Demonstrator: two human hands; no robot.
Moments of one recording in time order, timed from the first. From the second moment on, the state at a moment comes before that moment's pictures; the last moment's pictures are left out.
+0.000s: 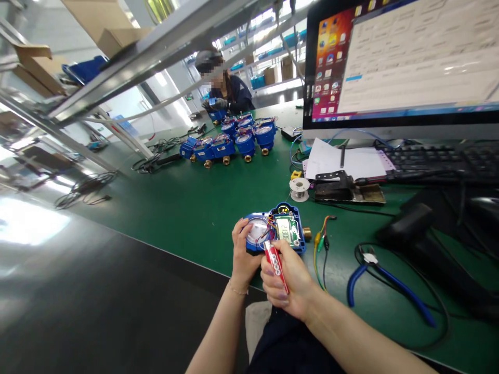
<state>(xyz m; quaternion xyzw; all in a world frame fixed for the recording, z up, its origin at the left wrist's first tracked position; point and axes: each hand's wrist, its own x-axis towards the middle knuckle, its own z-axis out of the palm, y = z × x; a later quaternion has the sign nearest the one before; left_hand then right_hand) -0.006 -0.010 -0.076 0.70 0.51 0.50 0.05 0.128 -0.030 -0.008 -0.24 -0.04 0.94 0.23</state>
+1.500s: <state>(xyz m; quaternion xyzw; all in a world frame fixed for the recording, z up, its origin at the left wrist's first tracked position) -0.008 -0.006 -0.074 0.70 0.52 0.49 0.06 0.125 -0.020 0.012 -0.23 0.02 0.92 0.31</state>
